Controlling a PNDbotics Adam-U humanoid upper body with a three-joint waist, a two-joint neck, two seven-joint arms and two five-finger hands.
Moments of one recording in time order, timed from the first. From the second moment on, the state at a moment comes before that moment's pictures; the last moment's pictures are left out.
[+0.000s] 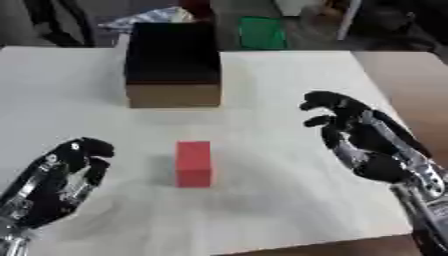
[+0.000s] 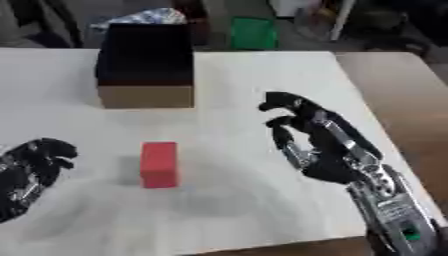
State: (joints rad) left arm -0.23 0.24 -0.04 -1.69 -0.02 -0.18 -0.43; right arm -0.20 -0.37 0.07 -1.86 -0.06 -0.23 0.37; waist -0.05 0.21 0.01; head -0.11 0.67
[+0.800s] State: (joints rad) left arm -0.23 0.25 -0.04 -1.70 -0.03 -0.18 -0.43; right arm -0.20 -0.37 0.07 -1.86 -0.06 -0.23 0.37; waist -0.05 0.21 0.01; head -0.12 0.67
